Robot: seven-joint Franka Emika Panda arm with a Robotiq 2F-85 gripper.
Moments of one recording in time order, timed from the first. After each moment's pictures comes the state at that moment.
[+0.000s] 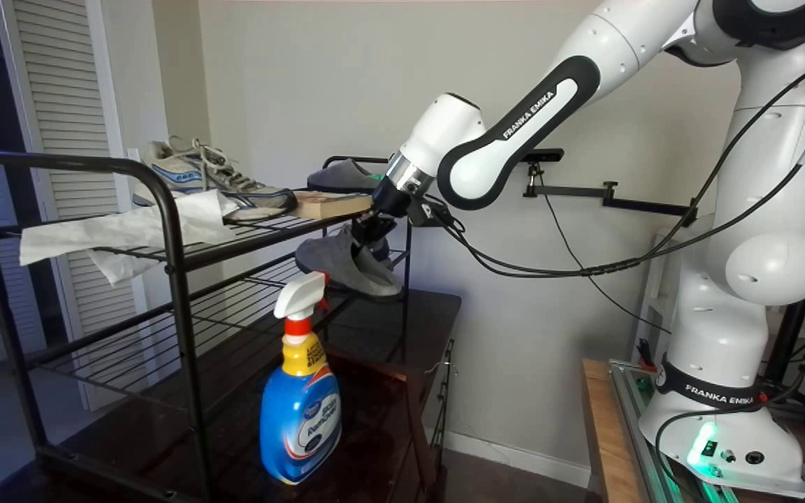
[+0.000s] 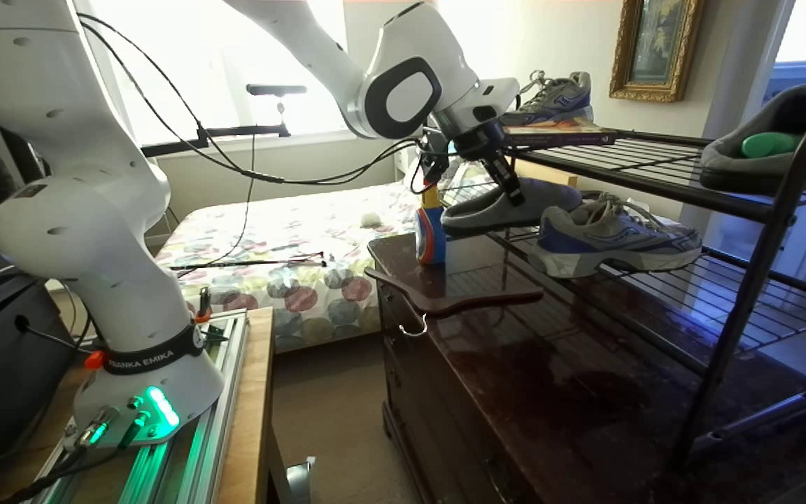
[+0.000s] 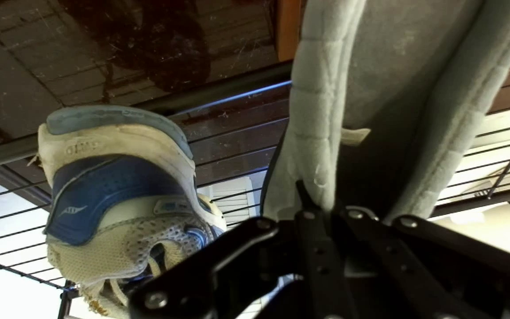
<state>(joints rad) -0.08 -0.03 0.10 -2.40 -0.13 2.99 0.36</state>
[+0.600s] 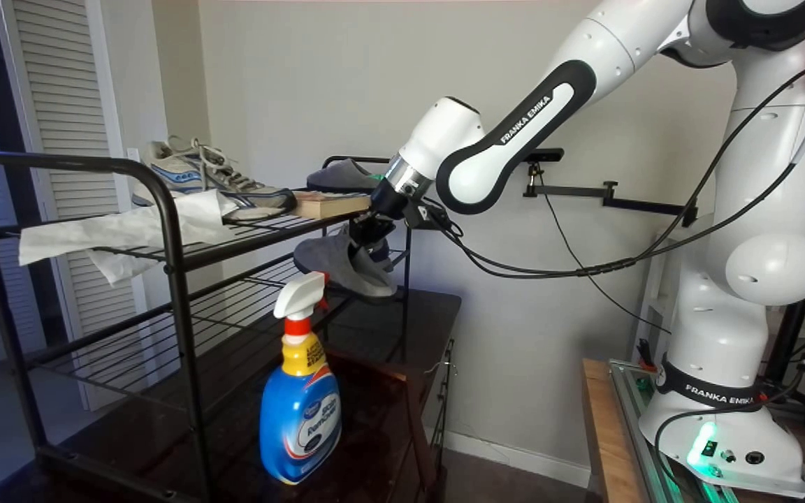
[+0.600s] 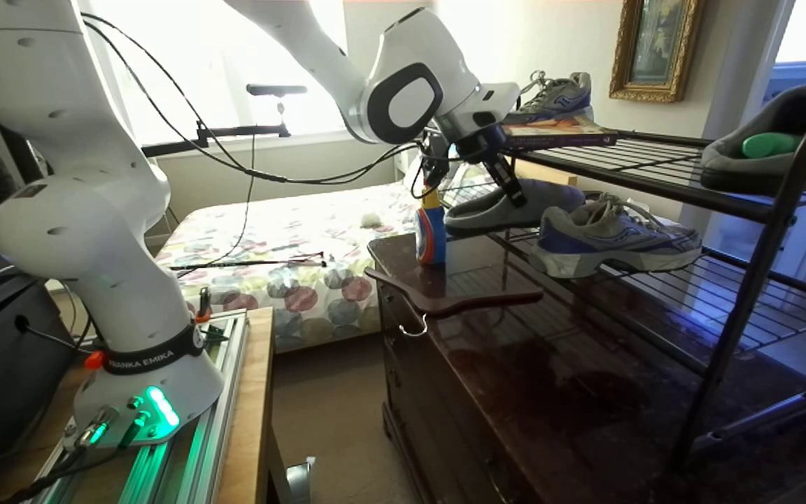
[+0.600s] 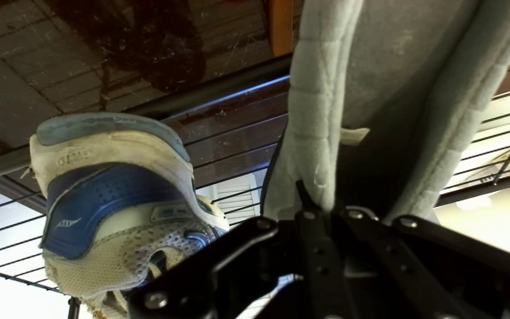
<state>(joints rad) -0.08 -0.02 0.10 -2.40 -0.14 3.03 0.42</state>
